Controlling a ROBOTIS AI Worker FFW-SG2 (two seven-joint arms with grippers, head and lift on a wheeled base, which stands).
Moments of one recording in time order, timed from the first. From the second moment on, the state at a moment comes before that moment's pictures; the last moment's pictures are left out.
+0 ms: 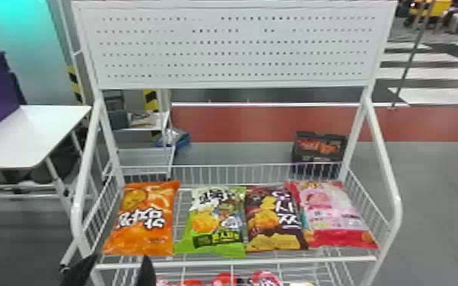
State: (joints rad) left arm 0.53 0.36 -0.19 -2.00 0.22 -0.13 0.29; right arm 0.85 -0.33 0.01 -2.05 -0.25 -0.41 -0.05
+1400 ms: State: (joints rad) left arm 0.01 0.30 -0.28 -1.59 0.31 0.26 0.29; right arm 0.86 -0.33 0.01 -2.06 -0.24 -0.42 -0.05
